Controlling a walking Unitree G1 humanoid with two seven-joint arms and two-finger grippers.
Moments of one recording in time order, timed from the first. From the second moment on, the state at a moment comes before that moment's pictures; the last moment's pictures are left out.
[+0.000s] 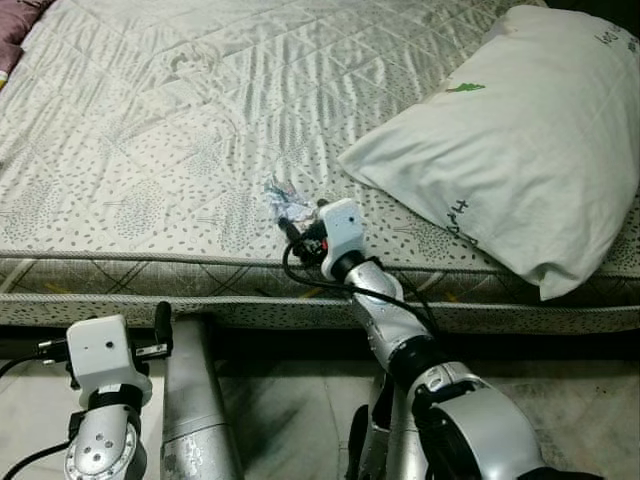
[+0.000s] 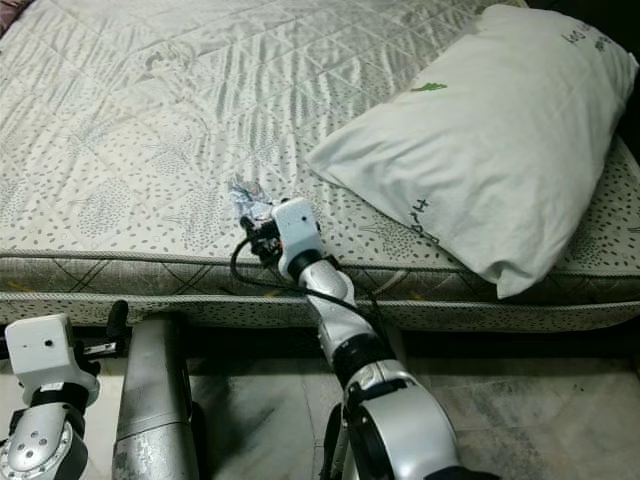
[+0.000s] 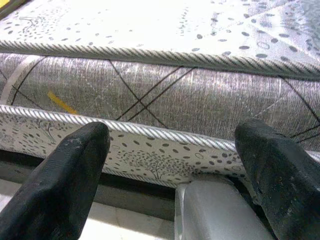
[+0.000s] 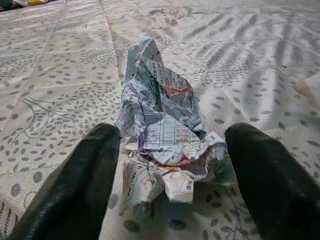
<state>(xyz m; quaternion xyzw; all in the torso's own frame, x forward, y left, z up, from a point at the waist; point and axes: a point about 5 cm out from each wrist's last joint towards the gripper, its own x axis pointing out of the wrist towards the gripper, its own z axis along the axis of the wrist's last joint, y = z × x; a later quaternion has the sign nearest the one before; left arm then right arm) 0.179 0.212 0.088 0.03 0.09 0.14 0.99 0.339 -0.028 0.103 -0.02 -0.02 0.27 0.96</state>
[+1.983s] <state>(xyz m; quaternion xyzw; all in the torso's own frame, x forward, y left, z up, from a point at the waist) 0.220 0.190 0.073 -0.02 0.08 0.09 0.99 0.324 -0.116 0.082 0.05 0.00 0.12 0.99</state>
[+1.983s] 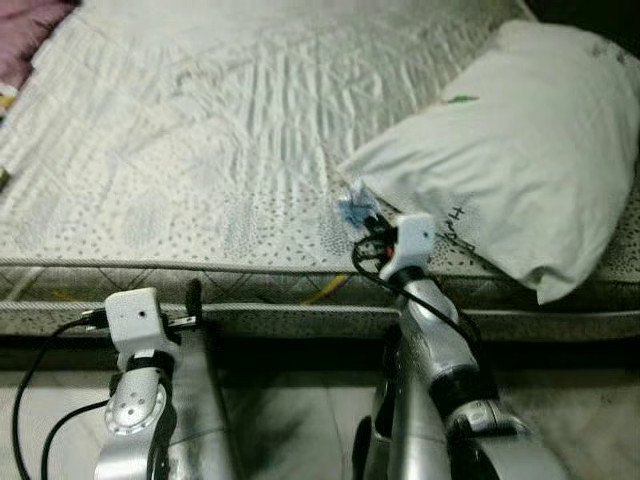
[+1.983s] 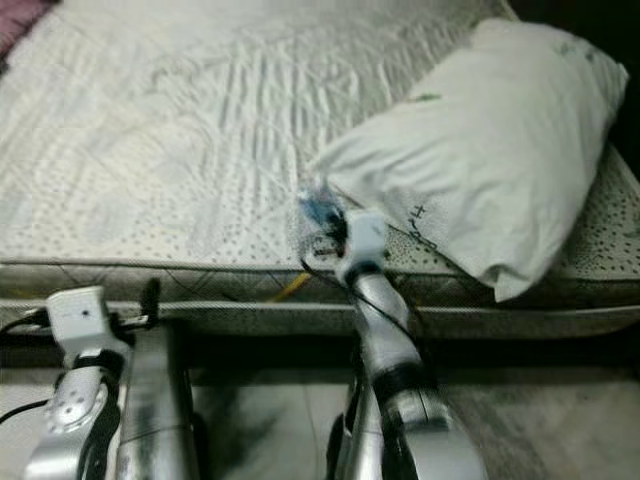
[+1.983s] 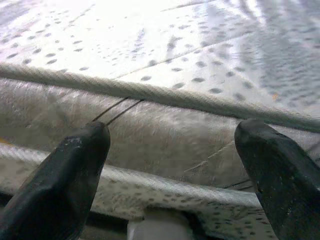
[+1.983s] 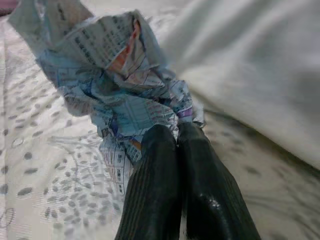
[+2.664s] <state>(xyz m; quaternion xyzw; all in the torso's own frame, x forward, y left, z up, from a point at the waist) 0.261 0.165 0.077 -0.03 0.06 0.02 1.00 0.273 -0.162 0.100 0.08 -0.01 0.08 0.99</state>
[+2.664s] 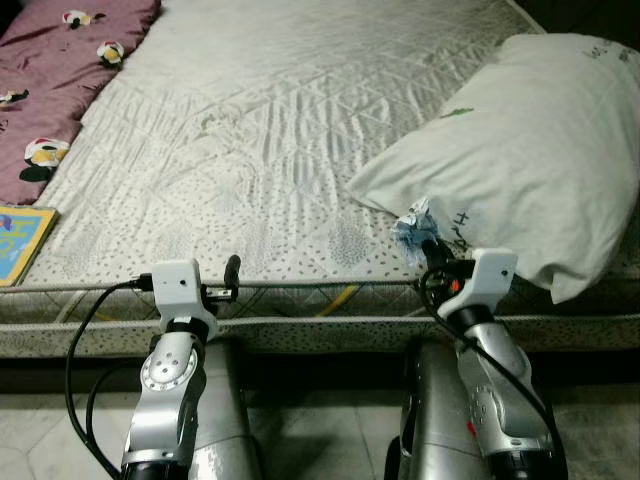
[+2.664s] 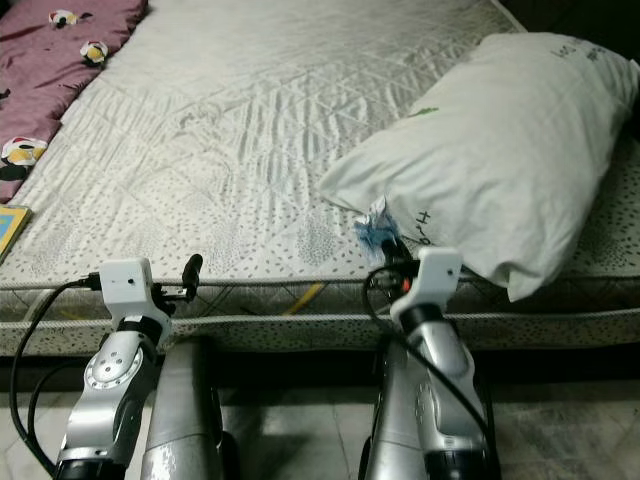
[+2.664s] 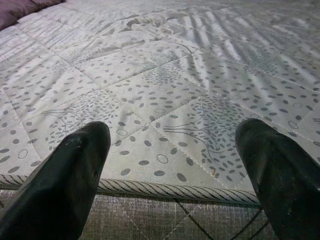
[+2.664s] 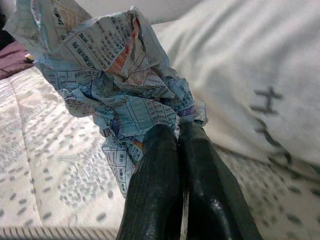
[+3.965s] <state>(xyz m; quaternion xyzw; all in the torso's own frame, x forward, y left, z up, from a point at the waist) 0.268 0.153 0.096 0.01 0.00 -0.05 1.00 0.277 -0.170 0.104 0.04 0.01 -0.04 1.00</state>
